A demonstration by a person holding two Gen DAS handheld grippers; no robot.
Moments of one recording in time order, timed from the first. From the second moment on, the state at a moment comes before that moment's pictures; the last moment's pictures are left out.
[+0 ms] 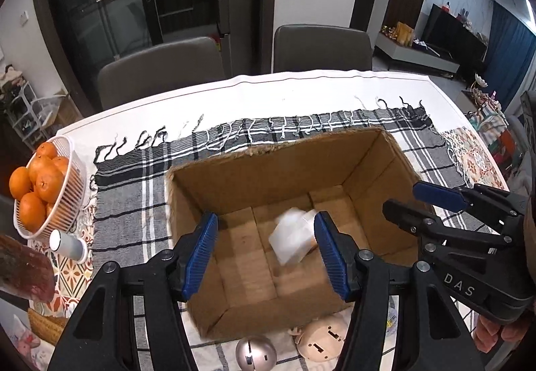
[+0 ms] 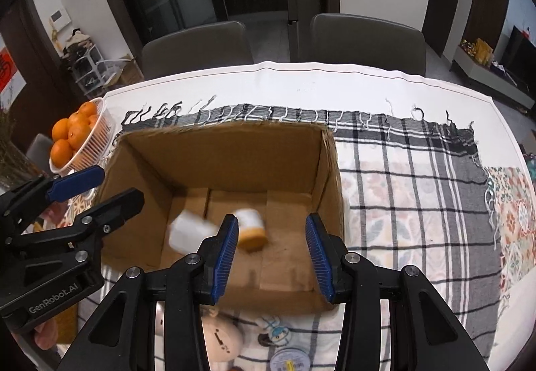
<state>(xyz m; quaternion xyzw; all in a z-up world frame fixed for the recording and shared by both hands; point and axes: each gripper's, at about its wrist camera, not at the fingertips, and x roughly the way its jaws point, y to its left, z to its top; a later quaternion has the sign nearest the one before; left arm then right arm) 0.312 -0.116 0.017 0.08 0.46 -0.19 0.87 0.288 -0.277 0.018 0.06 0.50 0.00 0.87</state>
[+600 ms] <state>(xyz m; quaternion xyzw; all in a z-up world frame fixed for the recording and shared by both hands) 0.246 -0.061 0.040 0.08 0.42 -0.16 0.89 0.230 -0.233 0.046 0.03 0.47 0.02 0.88</state>
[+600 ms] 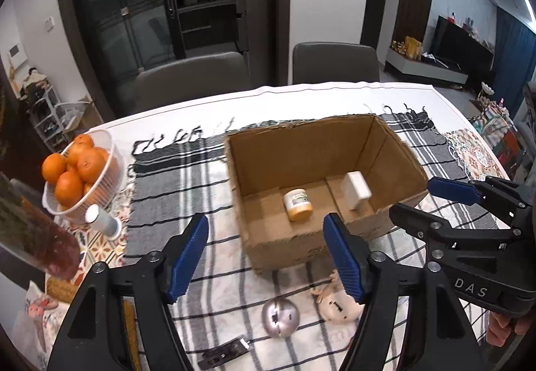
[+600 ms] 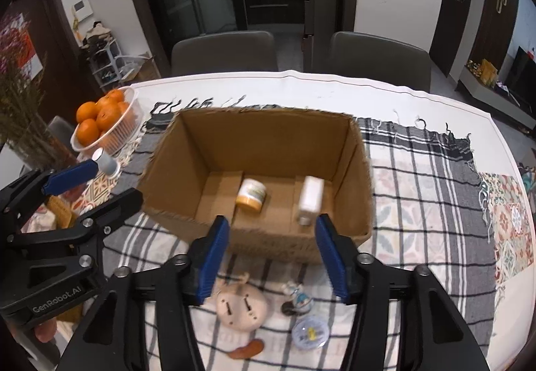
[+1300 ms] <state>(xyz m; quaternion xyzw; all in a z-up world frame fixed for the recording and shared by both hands) 0.207 -0.022 0.000 0.11 0.46 -0.14 0.87 0.199 -0.192 0.015 0.01 0.52 0.05 0.85</state>
